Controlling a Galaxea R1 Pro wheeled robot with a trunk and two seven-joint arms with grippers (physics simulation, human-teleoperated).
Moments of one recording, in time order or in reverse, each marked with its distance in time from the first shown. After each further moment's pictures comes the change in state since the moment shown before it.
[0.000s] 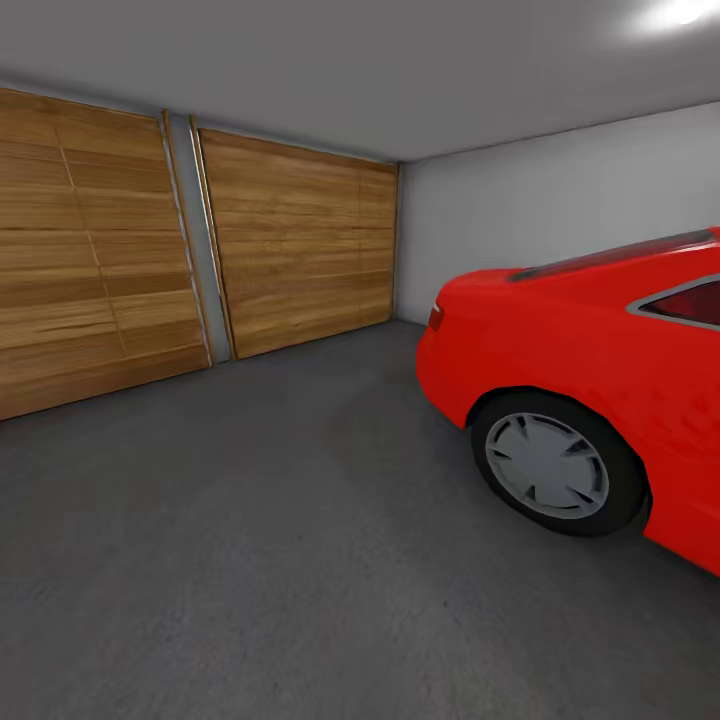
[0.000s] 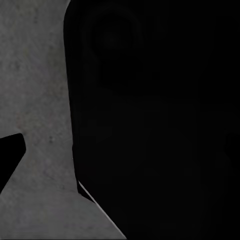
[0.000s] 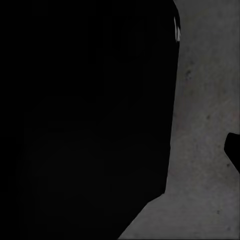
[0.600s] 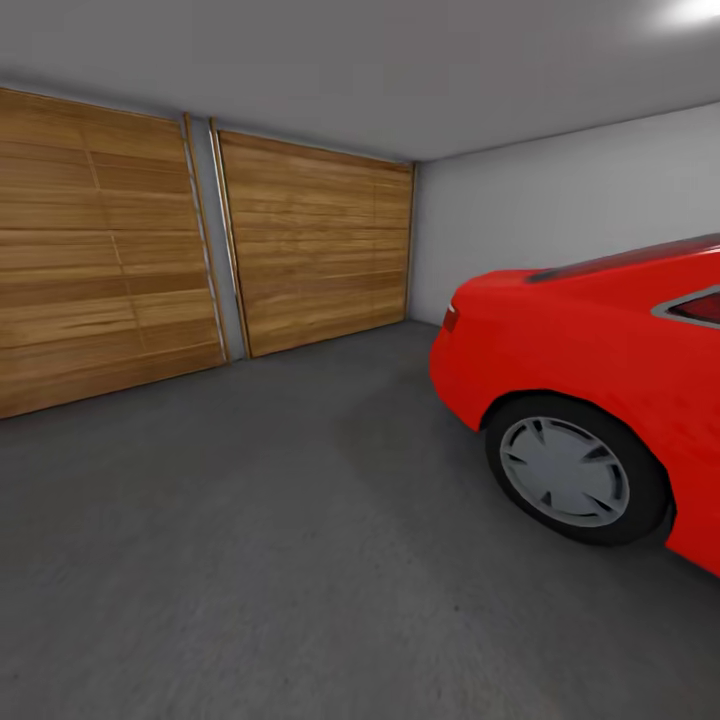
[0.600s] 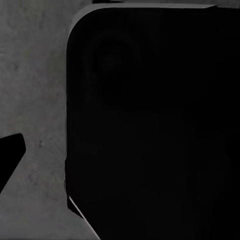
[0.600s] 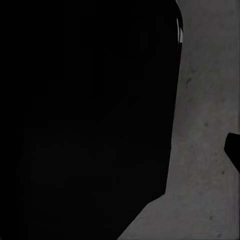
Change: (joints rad) left arm 0.001 -0.002 0.005 -0.014 0.068 -0.044 -0.001; right arm -0.001 0.000 0.008 0.003 0.004 -0.003 0.006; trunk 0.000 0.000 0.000
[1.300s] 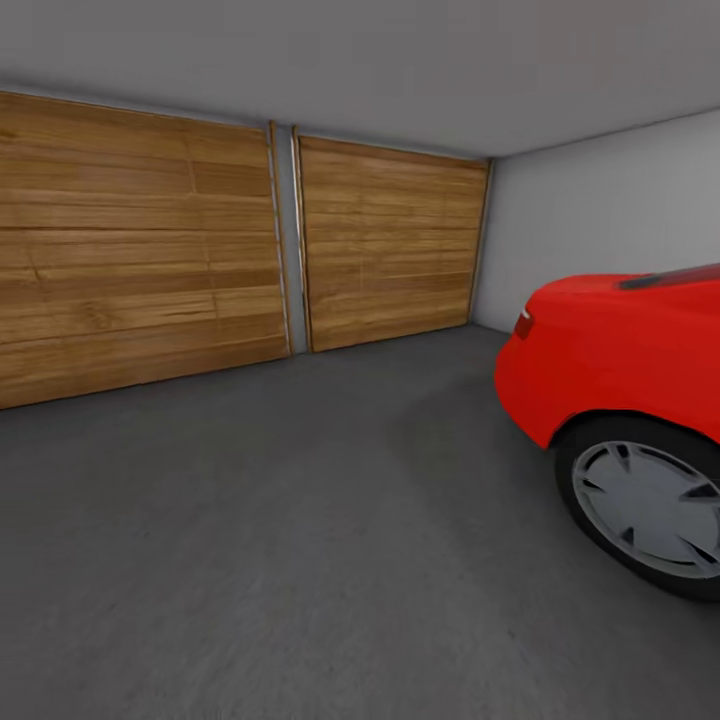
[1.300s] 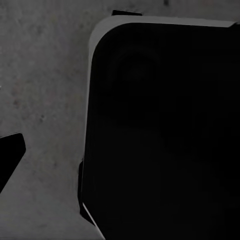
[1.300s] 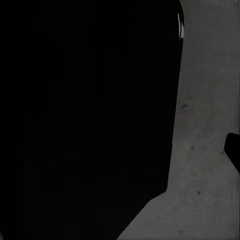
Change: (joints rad) left arm 0.000 0.026 -0.006 -0.016 0.050 -0.003 0.004; right arm 0.000 0.001 -0.004 0.007 -0.003 -0.001 -0.001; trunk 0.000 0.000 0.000
